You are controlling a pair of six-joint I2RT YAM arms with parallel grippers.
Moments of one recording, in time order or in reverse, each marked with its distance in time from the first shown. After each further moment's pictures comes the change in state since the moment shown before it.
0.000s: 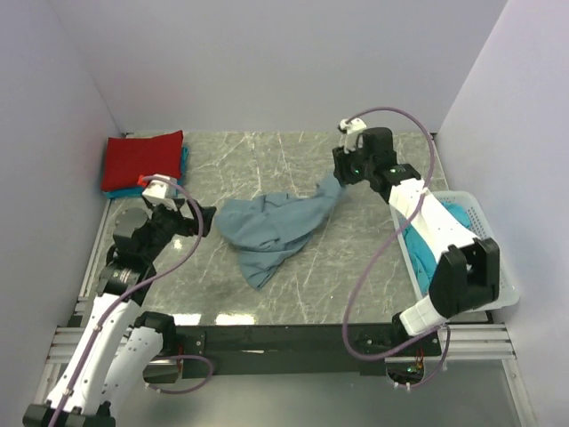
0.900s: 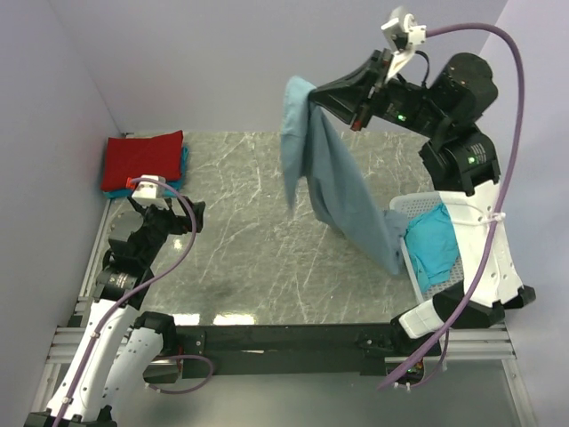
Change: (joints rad) left arm 0.007 -0.033 0.008 -0.027 -0.134 -0.016; right arm 0.101 -0.046 0.877 -0.126 -0.620 0.274
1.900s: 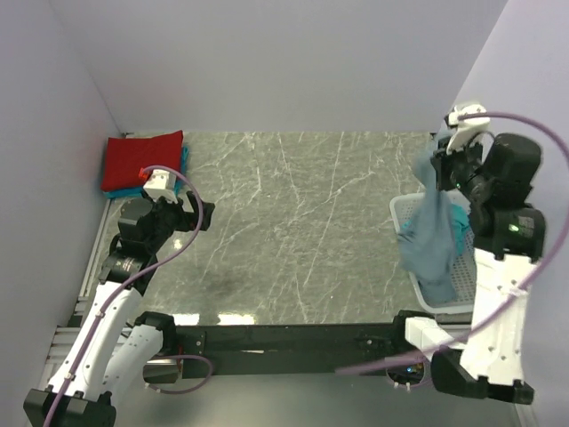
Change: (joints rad) left arm 0.000 0.130 0.034 -0.016 0.096 -0.036; right arm -0.593 -0.431 -0.594 -0.455 0.521 -0.531
